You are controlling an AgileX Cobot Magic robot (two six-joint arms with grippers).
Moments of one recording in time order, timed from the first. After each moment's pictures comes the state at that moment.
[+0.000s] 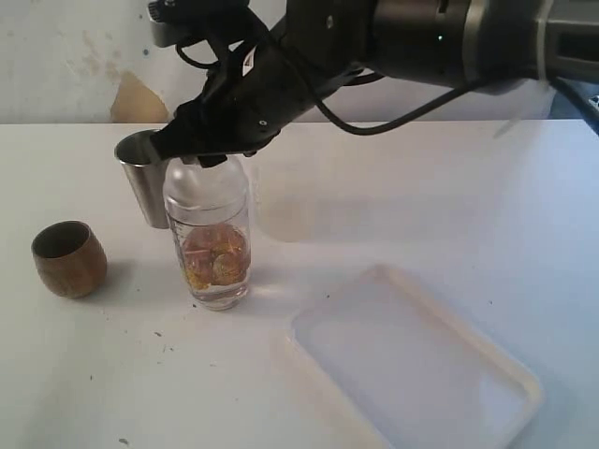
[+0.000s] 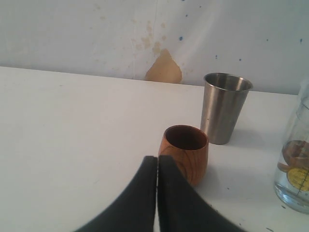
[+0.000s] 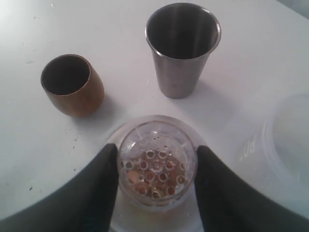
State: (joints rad) left arm -0.01 0.00 0.00 -0.04 0.24 -0.07; right arm 0.62 1.82 -1.57 0.17 0.57 -0.17
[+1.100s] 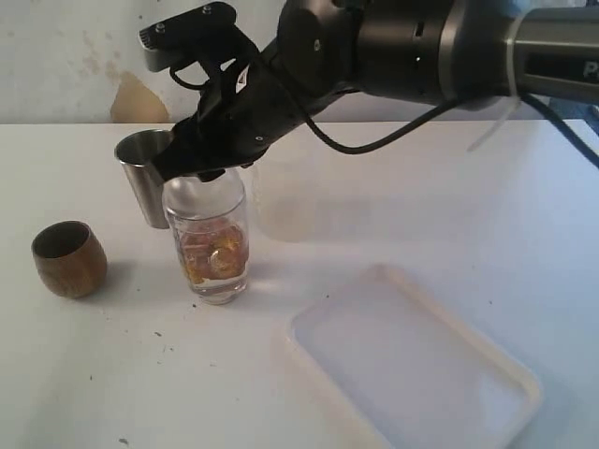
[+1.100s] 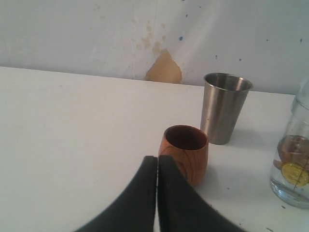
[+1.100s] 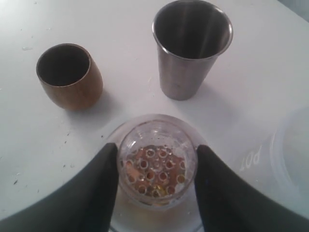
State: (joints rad) left arm -0.01 0.00 0.00 -0.04 0.24 -0.07; right arm 0.62 1.86 -1.56 0.19 0.55 -0.27
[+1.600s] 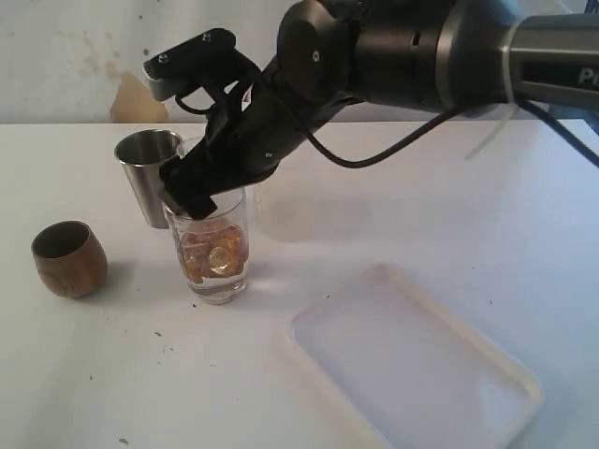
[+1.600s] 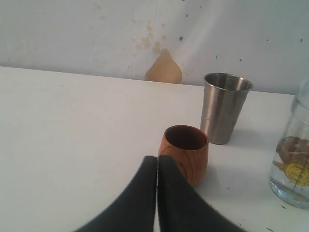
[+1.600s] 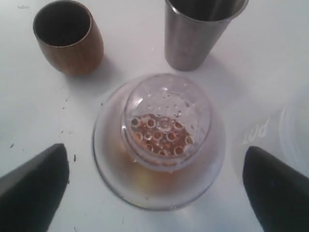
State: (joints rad) left arm -0.01 0.00 0.00 -0.04 0.24 -0.07; right arm 0.62 1.85 -1.55 0.19 0.61 -0.31
